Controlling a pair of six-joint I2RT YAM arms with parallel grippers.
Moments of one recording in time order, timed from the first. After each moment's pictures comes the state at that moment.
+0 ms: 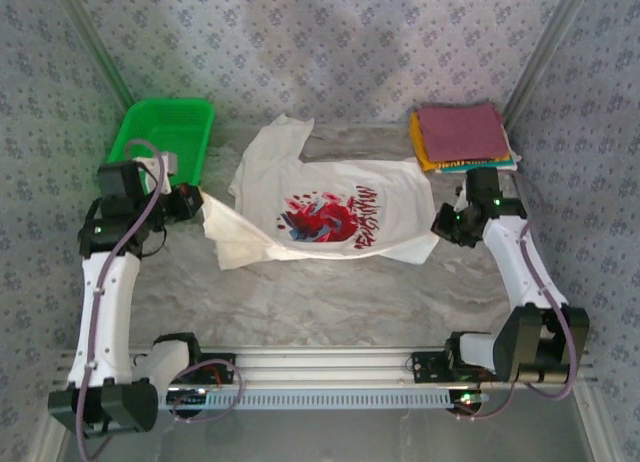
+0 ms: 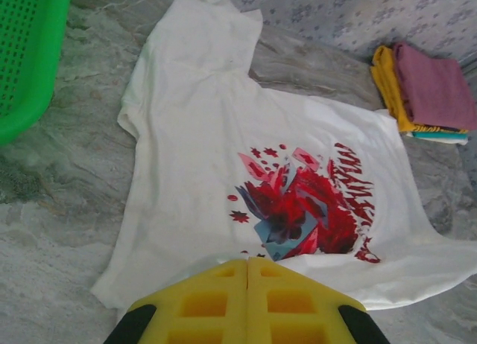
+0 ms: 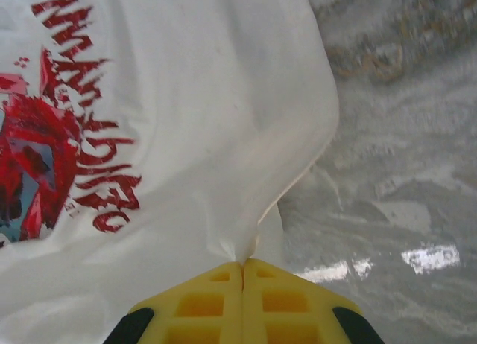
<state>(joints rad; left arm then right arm) 0.07 1.02 1.17 -0.84 0.46 -0.24 -0.03 1.28 1.04 -0.90 -0.22 0.39</state>
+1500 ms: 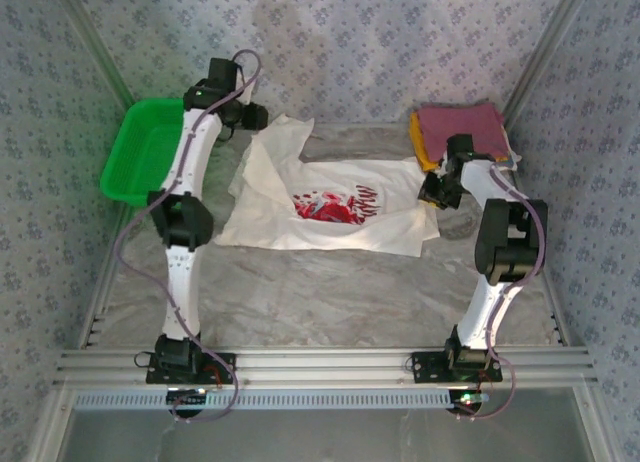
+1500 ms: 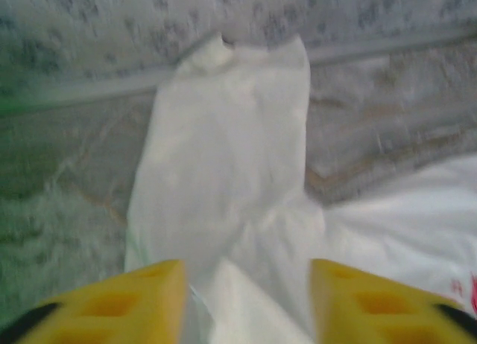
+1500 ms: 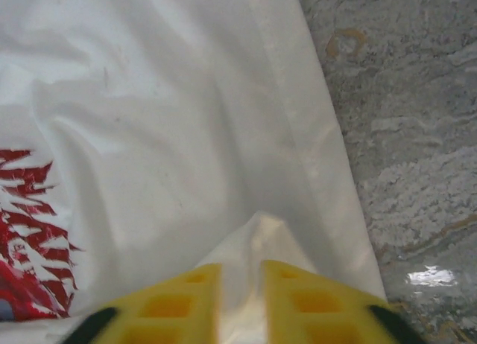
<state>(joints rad) -0.20 2.47 2.78 -1.14 0.16 -0.05 -0.04 1.91 1.43 -0.76 -0.22 0.34</state>
